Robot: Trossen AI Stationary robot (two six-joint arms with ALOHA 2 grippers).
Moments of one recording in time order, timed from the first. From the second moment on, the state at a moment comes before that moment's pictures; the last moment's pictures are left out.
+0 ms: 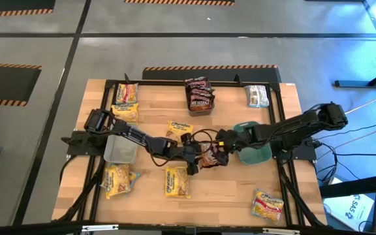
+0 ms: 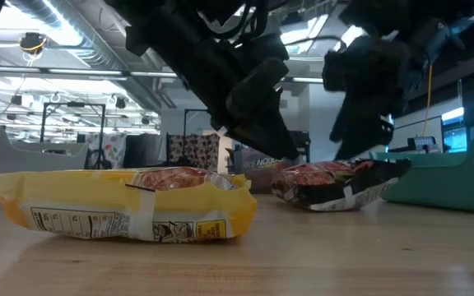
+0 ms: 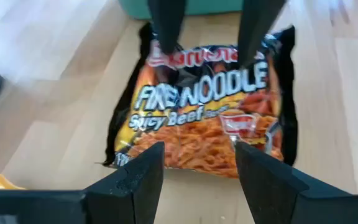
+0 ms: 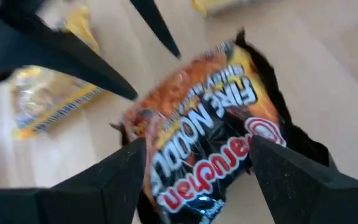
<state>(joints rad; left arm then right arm) -0.21 1.95 1.16 0.05 -0.38 -0.26 0.12 1.41 0.67 -0.11 0.00 0.66</state>
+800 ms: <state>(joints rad) -0.19 2.06 1.16 0.15 -0.33 -0.18 0.15 1.35 0.78 -0.39 -0.26 0.90</state>
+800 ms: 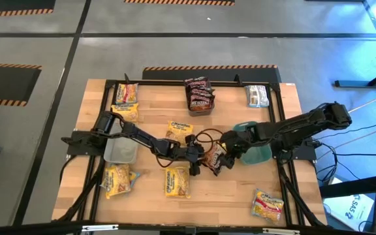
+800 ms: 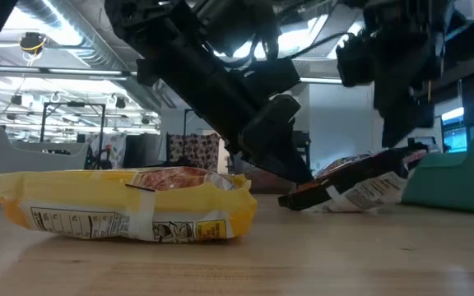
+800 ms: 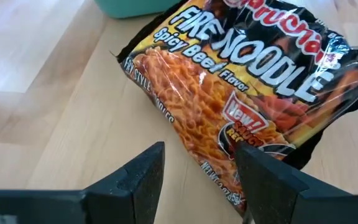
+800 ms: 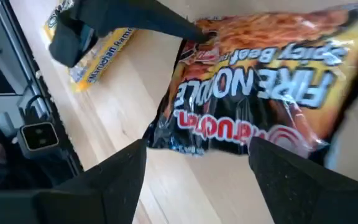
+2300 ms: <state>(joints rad) -0.30 1.92 1.16 0.05 -0.33 -0.13 0.34 1.44 0.91 -0.59 0.28 0.85</state>
